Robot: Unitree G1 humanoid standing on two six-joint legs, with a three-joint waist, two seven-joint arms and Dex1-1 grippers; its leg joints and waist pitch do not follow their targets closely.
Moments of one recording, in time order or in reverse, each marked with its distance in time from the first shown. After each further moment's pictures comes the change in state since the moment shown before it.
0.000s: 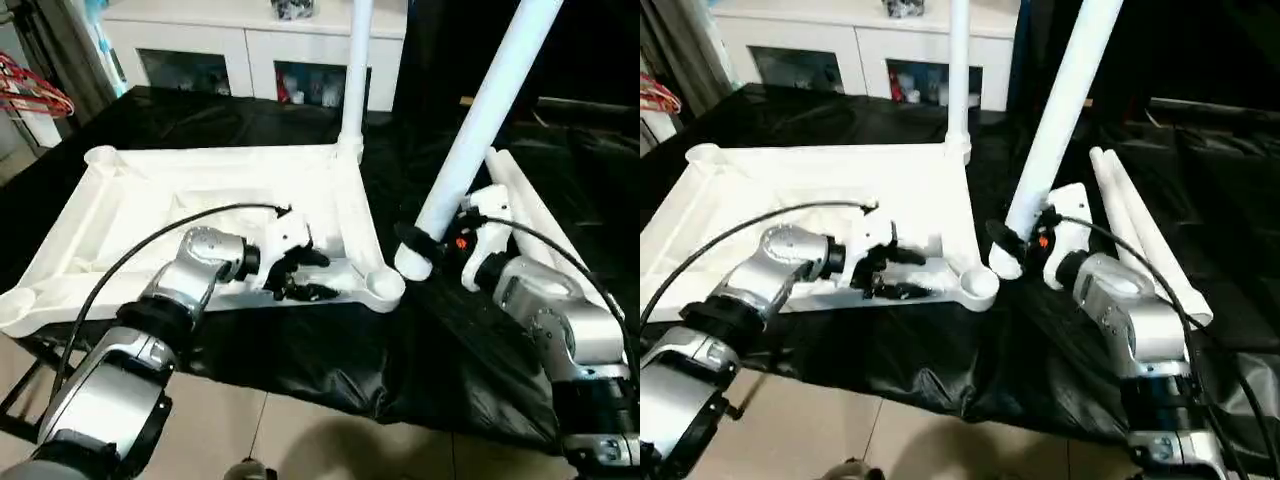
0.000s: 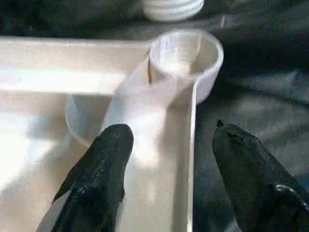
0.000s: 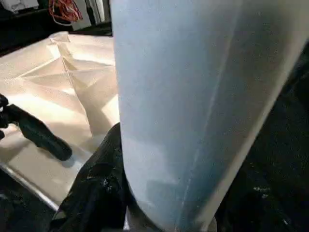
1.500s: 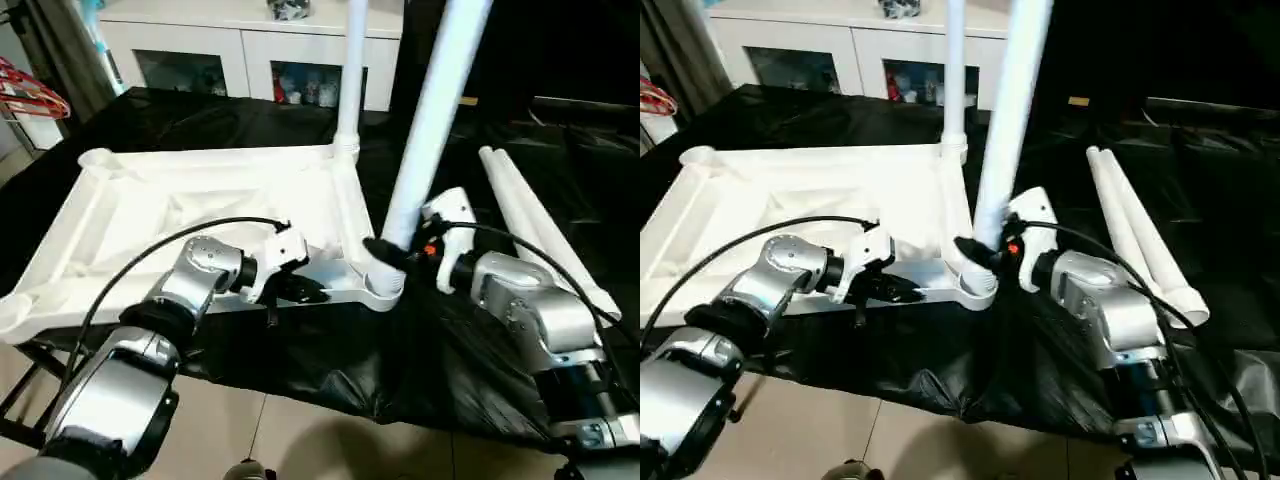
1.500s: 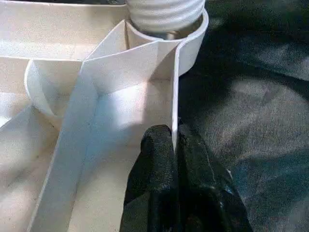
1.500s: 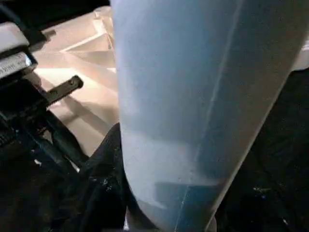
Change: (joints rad) left arm 0.013 -0.028 0.041 0.045 0.059 -0.005 -0.044; right arm -0.081 0.002 0.128 0.083 -0.042 -0.003 0.133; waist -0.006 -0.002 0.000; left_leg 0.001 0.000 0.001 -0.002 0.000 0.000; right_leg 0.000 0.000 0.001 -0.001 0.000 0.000
